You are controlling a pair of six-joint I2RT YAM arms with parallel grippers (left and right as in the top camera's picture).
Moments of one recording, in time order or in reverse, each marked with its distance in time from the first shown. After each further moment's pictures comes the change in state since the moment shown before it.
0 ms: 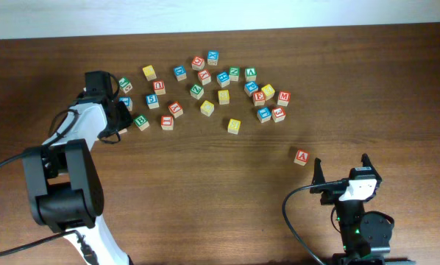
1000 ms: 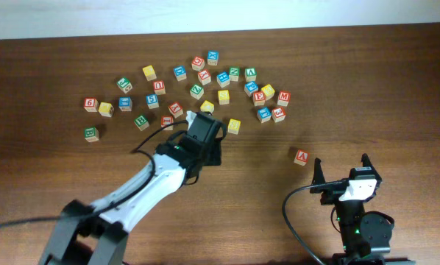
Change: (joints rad) left arm -0.693 -0.399 -0.367 0.130 -0.013 -0.181; right arm 0.000 -0.001 0.000 0.000 0.000 0.000
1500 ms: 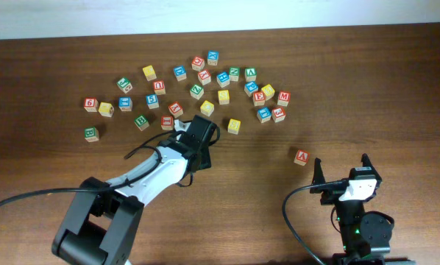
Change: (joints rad) left arm 0.053 0.124 -0.006 -0.068 -0.085 -0.105; right arm 0.000 0.000 0.000 0.000 0.000 0.000
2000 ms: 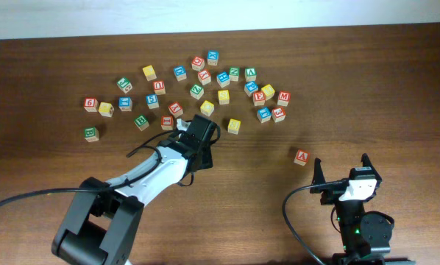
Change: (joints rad) left arm 0.000 0.000 0.000 0.023 0.039 0.033; right arm 0.000 0.000 0.000 0.000 0.000 0.000
